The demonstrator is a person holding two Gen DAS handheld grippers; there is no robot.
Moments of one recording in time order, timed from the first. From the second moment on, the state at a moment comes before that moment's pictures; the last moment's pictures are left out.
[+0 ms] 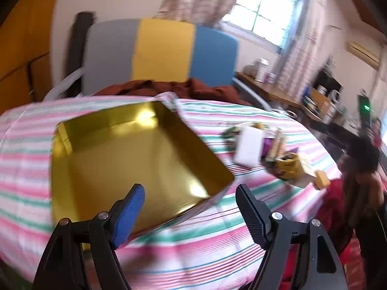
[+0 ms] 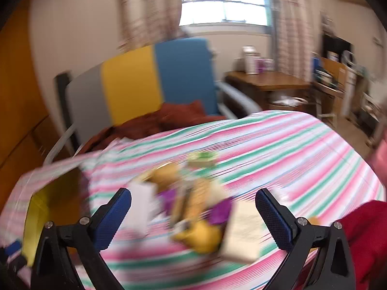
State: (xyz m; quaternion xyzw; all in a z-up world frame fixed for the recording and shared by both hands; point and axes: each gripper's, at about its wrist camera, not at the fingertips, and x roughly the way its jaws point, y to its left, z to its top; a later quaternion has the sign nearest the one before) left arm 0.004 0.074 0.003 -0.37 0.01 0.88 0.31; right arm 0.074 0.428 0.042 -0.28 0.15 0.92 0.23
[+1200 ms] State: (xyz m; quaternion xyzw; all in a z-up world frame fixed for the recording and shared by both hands) left arm -0.086 0.325 -0.068 -0.46 0.17 0.78 0.39; right arm 0.097 0.524 0.003 -0.25 0.37 0.87 0.19
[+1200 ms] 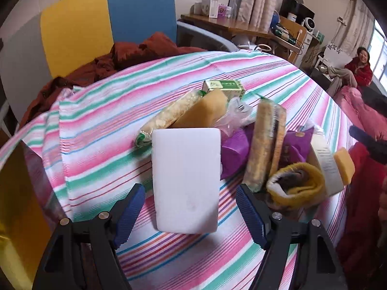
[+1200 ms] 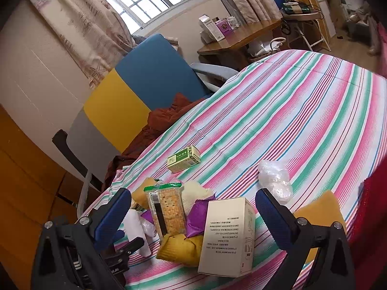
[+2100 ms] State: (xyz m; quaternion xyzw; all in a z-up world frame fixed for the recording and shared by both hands) left arm 0.039 0.229 -0.068 -0.42 0.17 0.77 0.45; right arm 0.064 0.490 0.008 -0.32 0.28 0.89 0.16
